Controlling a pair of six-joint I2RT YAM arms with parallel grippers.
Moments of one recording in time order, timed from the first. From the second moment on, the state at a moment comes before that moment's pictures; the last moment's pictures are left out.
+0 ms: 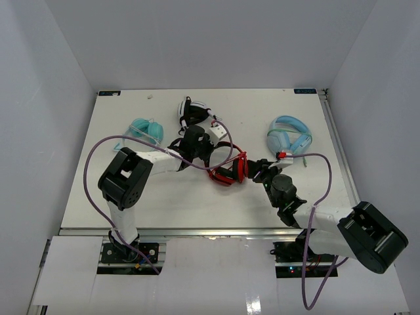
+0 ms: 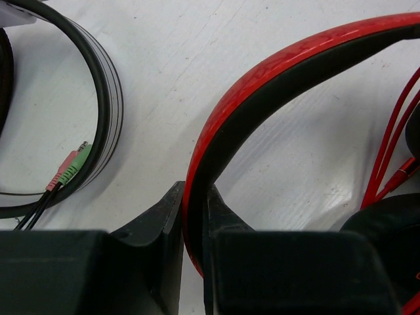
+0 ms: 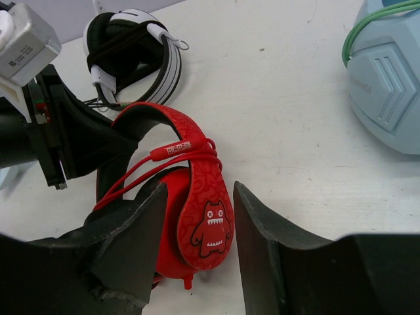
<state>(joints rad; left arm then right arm) -0.61 1.88 1.06 0.26 0.12 0.29 0.72 1.20 0.18 0.93 0.45 0.44</state>
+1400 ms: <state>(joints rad) -0.64 1.18 0.94 0.11 0.19 -0.36 0.72 0.77 0.69 -0.22 0.16 0.48</state>
